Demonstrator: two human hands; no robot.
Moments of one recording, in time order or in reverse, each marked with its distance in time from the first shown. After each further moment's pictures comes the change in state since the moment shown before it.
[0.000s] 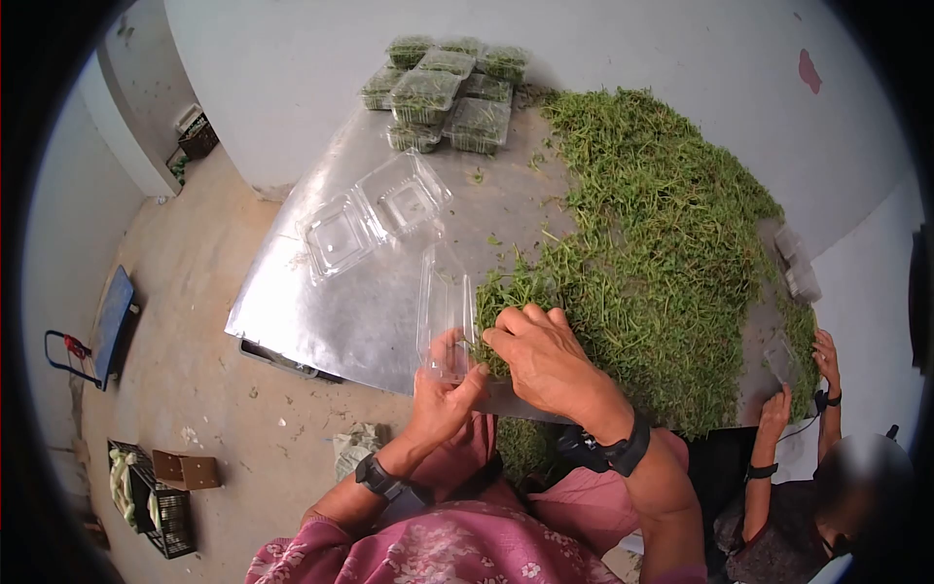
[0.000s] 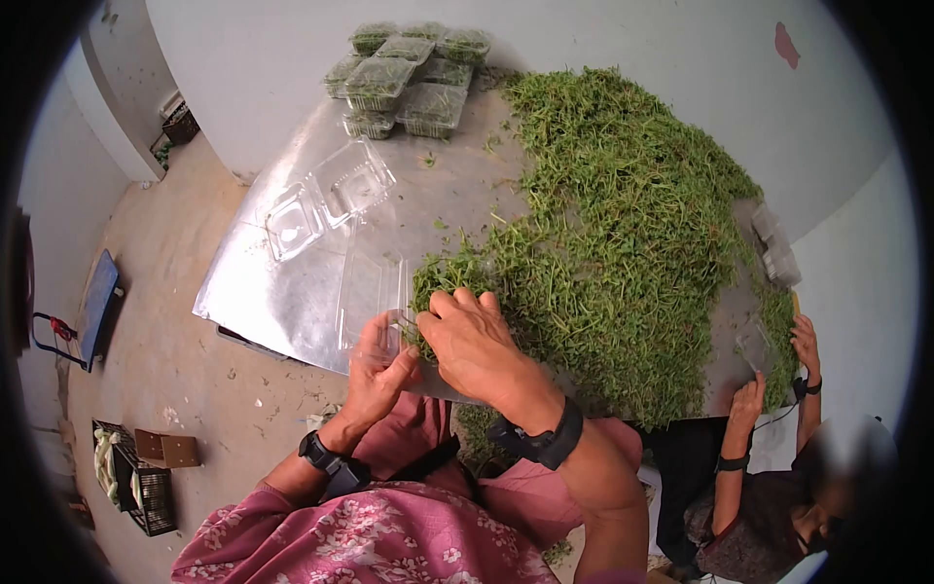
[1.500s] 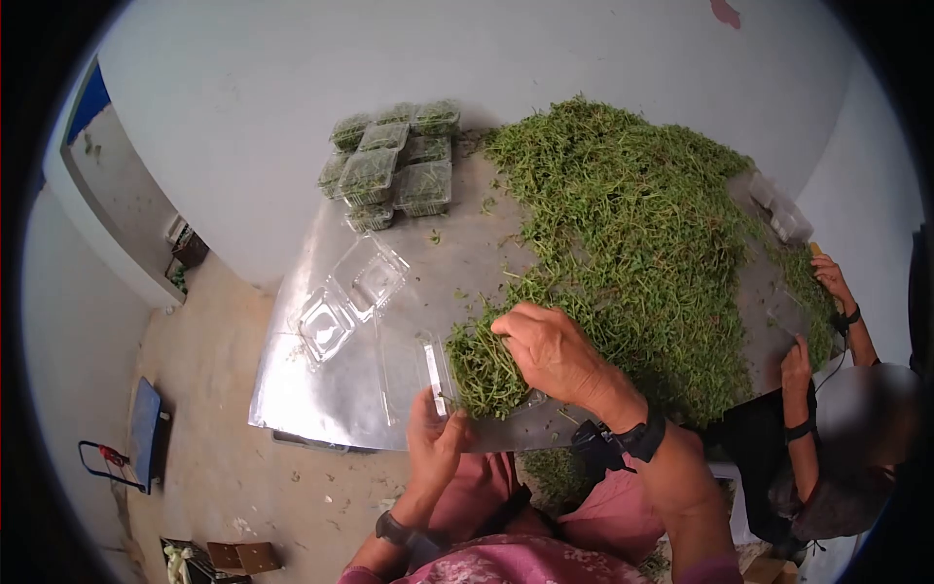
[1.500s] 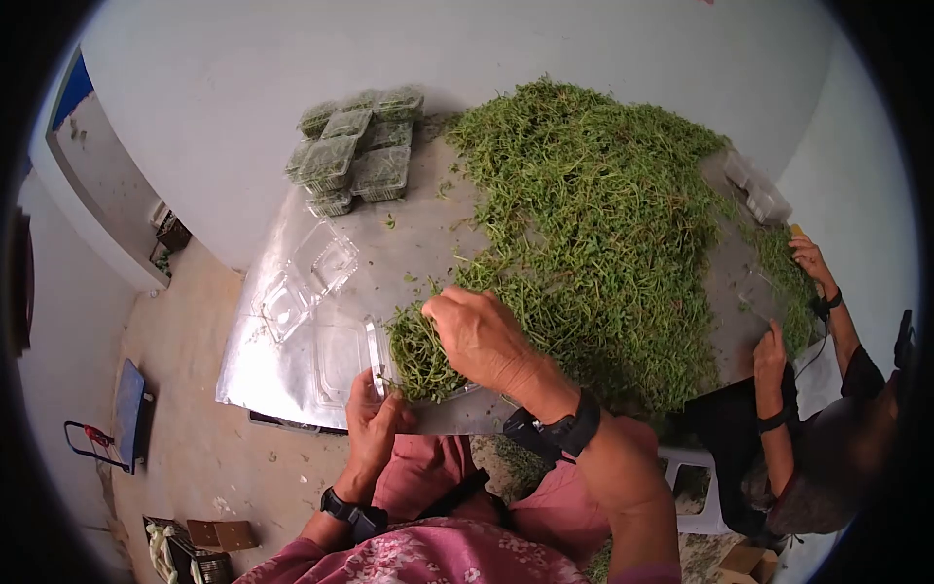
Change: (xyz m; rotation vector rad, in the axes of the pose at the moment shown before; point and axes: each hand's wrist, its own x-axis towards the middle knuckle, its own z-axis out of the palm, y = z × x) left_hand -0.001 0.013 0.010 0.023 0.064 0.001; right_hand -0.006 0.044 -0.024 0.301 0.385 0.100
